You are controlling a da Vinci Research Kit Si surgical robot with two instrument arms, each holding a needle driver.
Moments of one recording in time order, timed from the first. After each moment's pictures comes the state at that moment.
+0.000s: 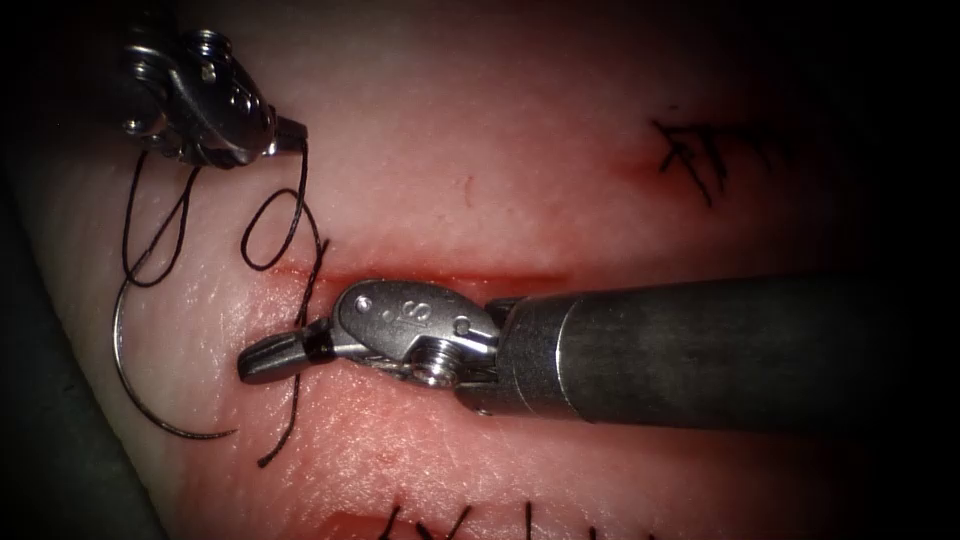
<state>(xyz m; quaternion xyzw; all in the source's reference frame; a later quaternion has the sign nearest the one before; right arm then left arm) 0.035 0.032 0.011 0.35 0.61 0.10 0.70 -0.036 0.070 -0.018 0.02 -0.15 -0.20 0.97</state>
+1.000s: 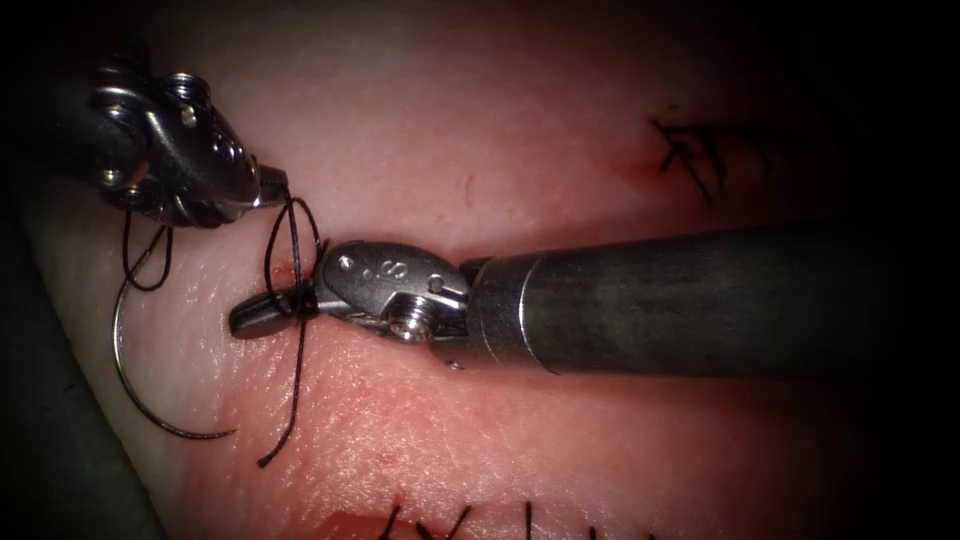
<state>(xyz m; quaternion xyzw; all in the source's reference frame) 0.037 0.036 0.015 0.31 0.62 0.15 0.71 -0.037 0.066 -0.023 0.01 -0.08 -0.28 0.96</state>
